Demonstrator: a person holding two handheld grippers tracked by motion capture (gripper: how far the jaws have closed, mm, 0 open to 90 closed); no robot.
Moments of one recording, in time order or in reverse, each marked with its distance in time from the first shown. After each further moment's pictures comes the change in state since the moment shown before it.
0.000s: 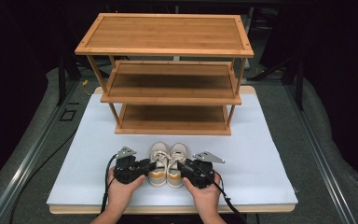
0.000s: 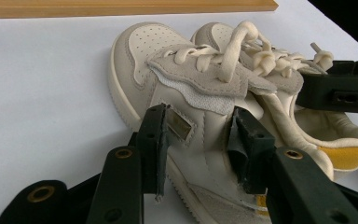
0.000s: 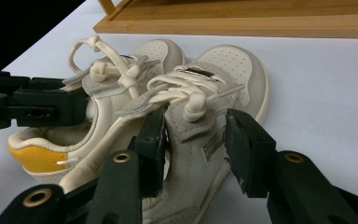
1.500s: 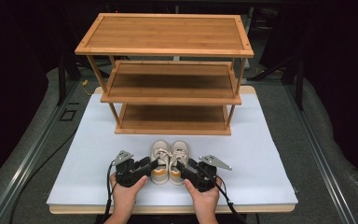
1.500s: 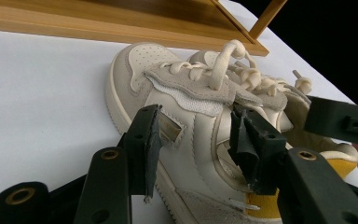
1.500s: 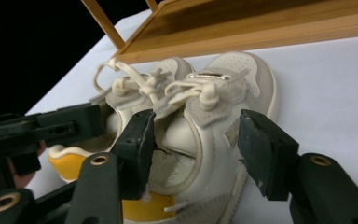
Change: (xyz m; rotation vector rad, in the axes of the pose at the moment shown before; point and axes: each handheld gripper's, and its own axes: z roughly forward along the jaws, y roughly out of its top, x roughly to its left) left arm -0.003 -0.017 0.006 -0.190 -0.007 -0.086; right arm -0.004 -0.011 -0.005 -0.124 0.050 0.129
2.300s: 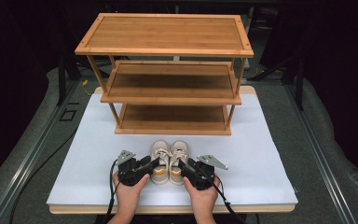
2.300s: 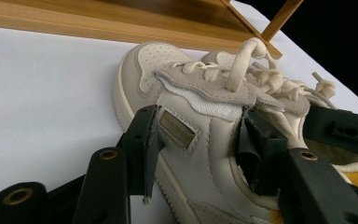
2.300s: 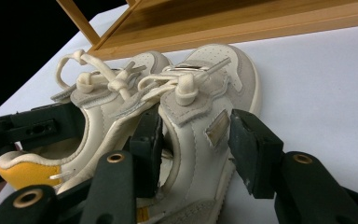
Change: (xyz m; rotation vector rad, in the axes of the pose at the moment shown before) left arm 0.002 -0.003 0.010 -0.016 0.033 -0.018; right arm -0.002 -0.004 0.011 0.012 -0.083 -0.002
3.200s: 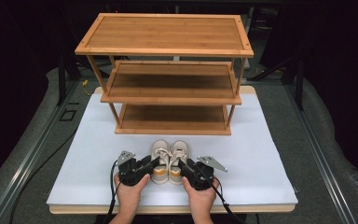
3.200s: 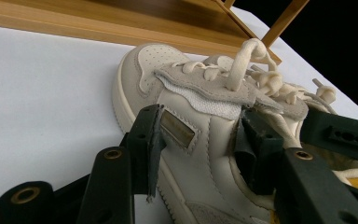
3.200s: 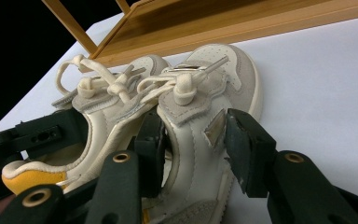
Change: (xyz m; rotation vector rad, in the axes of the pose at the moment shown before) left arm -0.001 -0.002 0.002 -0.020 0.004 -0.016; right arm 0.004 -0.004 0.001 -0.029 -0.020 0.053
